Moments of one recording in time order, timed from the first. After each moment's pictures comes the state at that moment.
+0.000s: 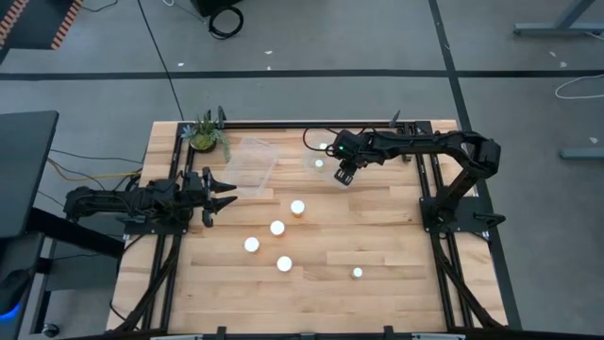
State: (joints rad) left arm -0.03 0.07 0.02 0.05 -0.22 -0.17; right arm -0.41 1.61 1.02 -0.57 0.21 0.13
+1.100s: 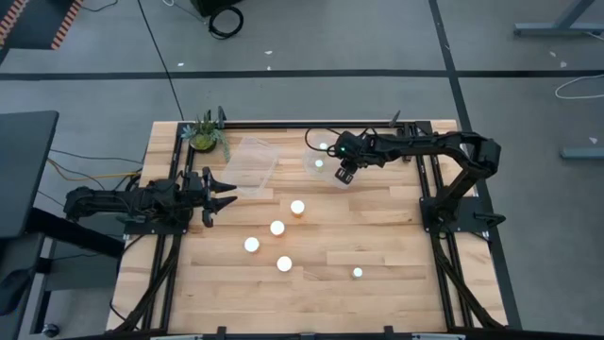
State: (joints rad) left arm -0.03 0.07 0.02 0.05 -0.22 -0.17; right arm -0.42 1.62 0.96 -0.48 0.27 0.13
